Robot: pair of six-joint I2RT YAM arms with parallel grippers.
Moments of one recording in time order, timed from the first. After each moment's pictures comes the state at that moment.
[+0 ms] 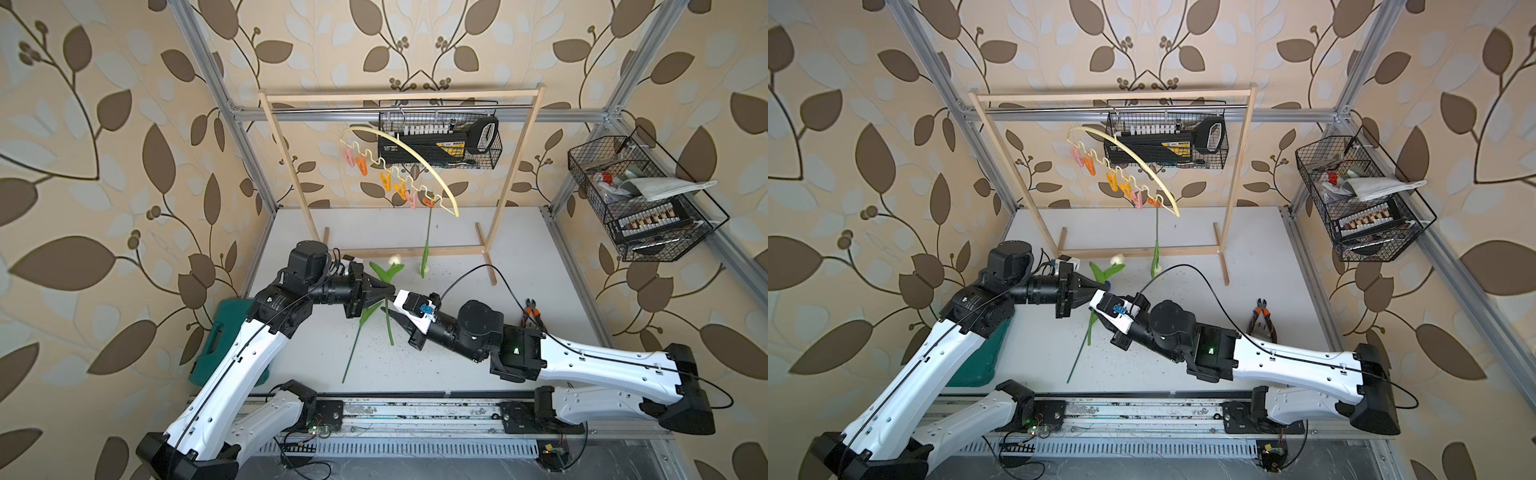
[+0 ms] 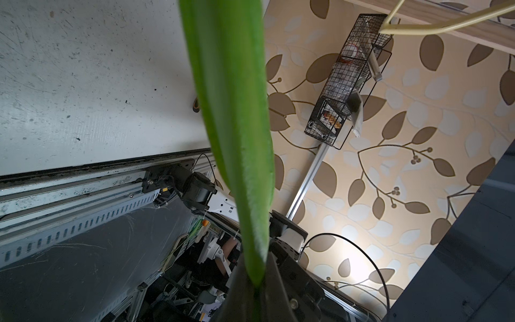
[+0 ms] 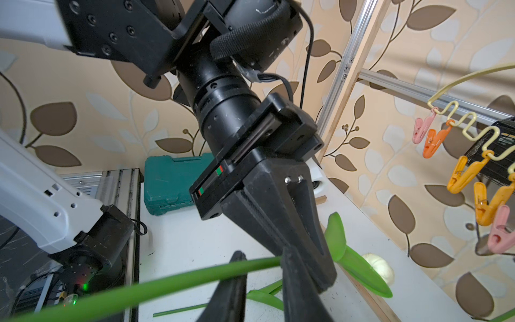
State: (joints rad) left arm -0.45 0.96 1.07 -0.63 0.88 -1.51; right arm 1.27 1.19 0.98 0.12 0.27 -0.19
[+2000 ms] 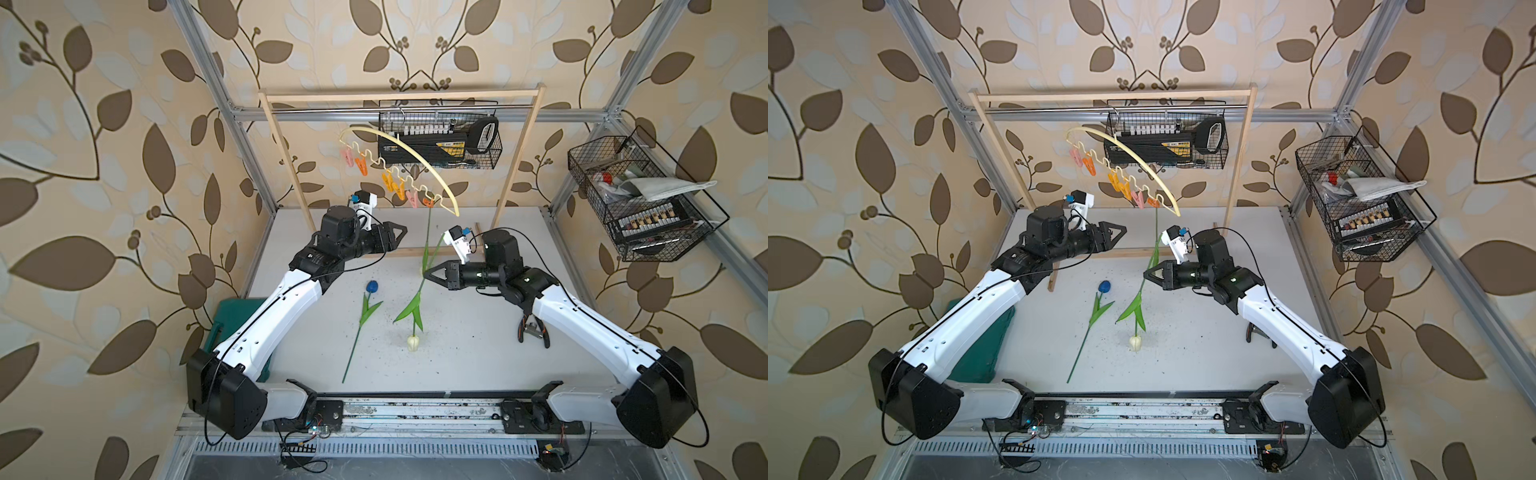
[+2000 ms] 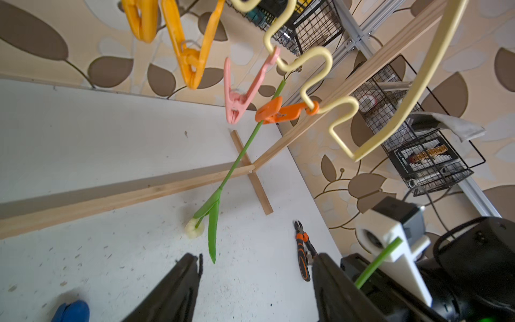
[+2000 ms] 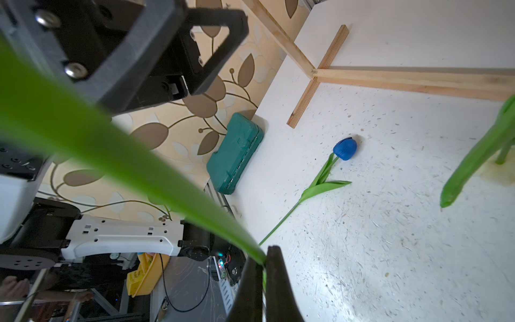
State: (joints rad) left arm -0.47 1.36 1.28 -0.25 0.37 -0.55; right arm 0.51 1.34 1.03 -0.18 -0.66 0.61
